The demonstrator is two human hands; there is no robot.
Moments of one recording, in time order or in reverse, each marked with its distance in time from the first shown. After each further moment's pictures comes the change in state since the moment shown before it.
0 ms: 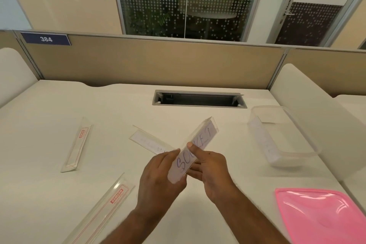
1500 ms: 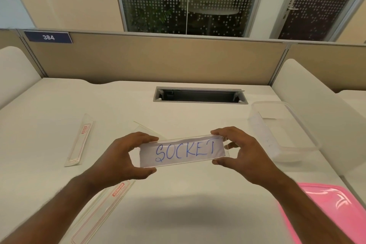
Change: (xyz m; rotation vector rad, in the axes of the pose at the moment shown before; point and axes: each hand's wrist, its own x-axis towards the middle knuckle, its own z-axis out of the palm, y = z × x) left_hand 0.050 -0.057 -0.091 -0.246 -0.449 0.020; right_hand 0.008 -0.044 -0.095 -0.866 -0.287 -0.809
